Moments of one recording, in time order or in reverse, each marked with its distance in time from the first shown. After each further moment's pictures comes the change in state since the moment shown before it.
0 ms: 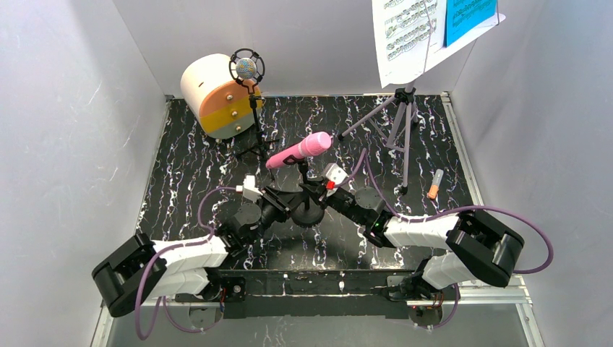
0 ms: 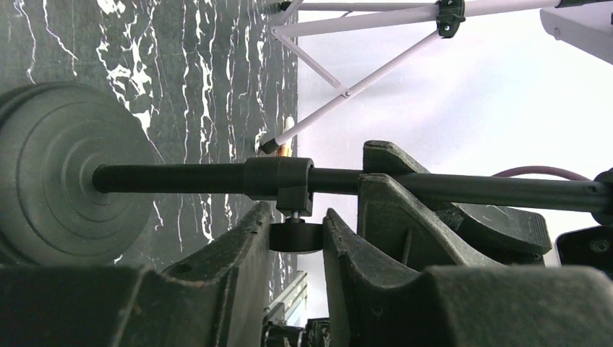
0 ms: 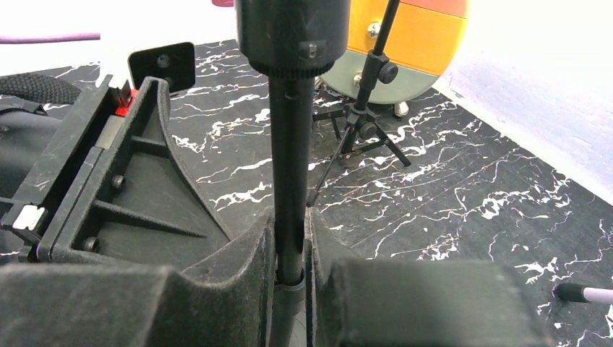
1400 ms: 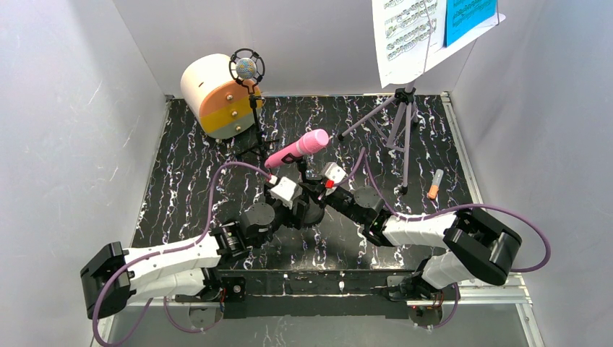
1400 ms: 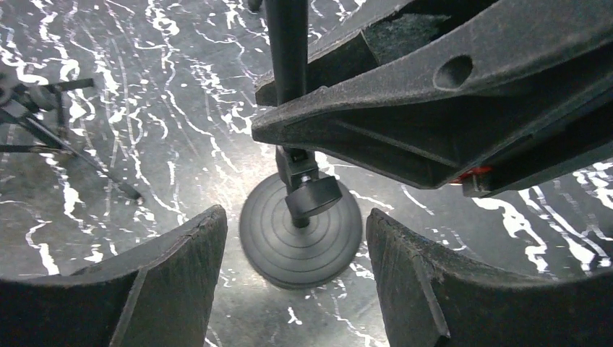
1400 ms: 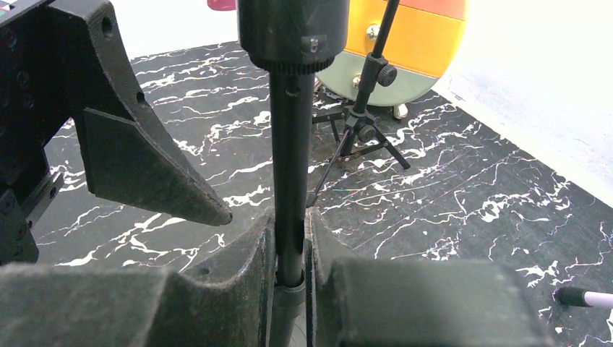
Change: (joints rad) left arm -0.204 -0.178 0.222 -0.509 -0.187 1.276; right arm 0.001 0.019 0.011 0.012 -0.005 0.000
